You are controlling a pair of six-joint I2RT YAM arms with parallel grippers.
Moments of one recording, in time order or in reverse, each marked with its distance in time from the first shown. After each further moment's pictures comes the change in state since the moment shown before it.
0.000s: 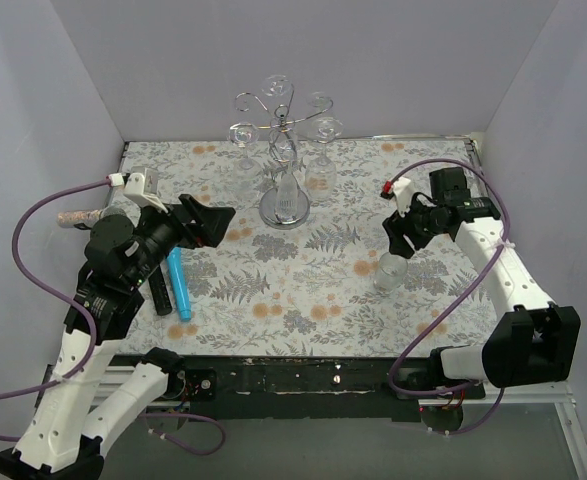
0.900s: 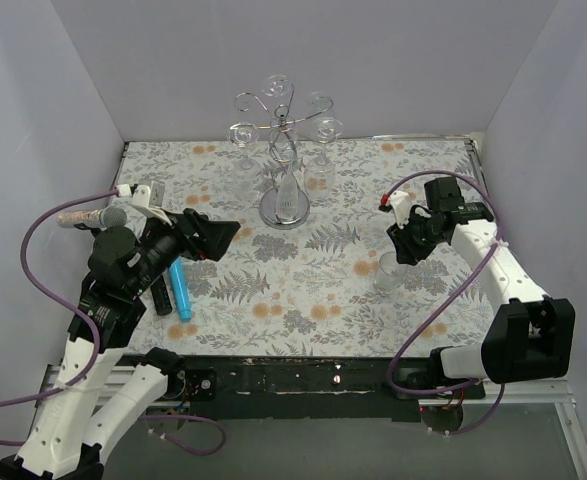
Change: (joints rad) left arm 0.000 -0.056 -0.096 0.042 0.088 0.003; right arm 0.006 0.016 -0.071 -0.038 0.059 -0.006
